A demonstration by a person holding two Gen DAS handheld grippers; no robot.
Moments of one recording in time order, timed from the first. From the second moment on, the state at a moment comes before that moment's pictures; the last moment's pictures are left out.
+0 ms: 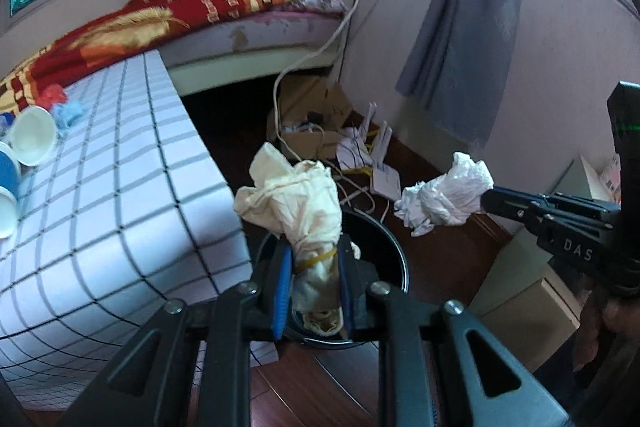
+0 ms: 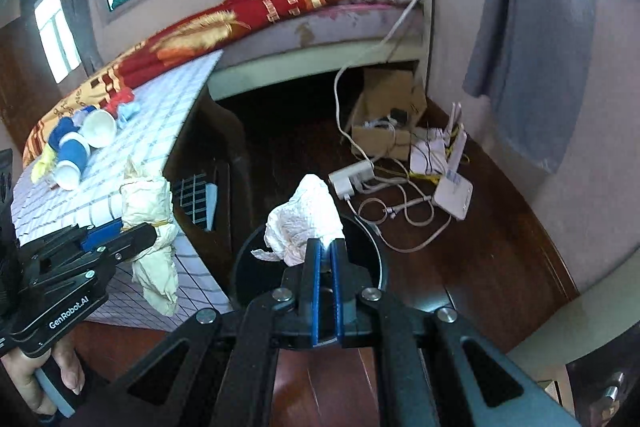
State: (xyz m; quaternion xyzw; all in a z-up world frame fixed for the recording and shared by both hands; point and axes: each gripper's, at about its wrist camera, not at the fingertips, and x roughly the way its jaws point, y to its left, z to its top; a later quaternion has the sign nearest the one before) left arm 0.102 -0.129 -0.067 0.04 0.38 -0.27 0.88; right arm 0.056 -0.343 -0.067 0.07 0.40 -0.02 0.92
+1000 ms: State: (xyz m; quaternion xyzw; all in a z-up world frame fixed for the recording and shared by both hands) left arm 0.127 -0.155 -0.183 0.06 0.51 -0.18 0.84; right arm 0.115 -0.382 -0.193 0.08 0.52 -0.03 0.85
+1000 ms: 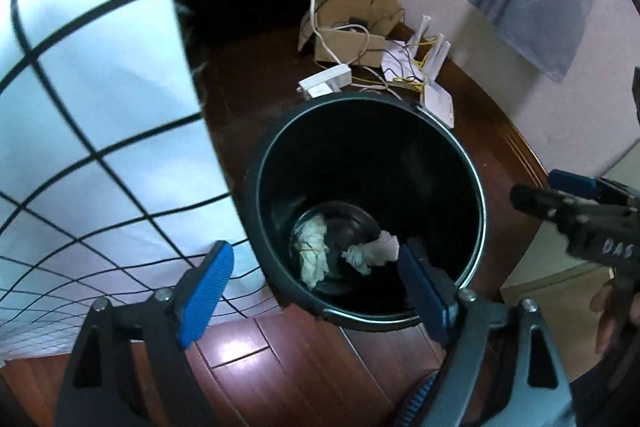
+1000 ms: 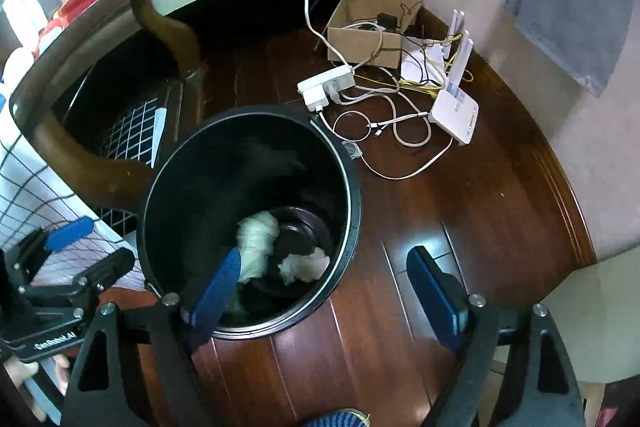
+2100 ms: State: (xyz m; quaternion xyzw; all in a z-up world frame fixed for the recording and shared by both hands) left arm 0.081 -0.032 -0.064 0.01 0.40 -0.09 0.91; right arm 0.073 -0.264 -0.053 0.02 0.37 0.02 0.93
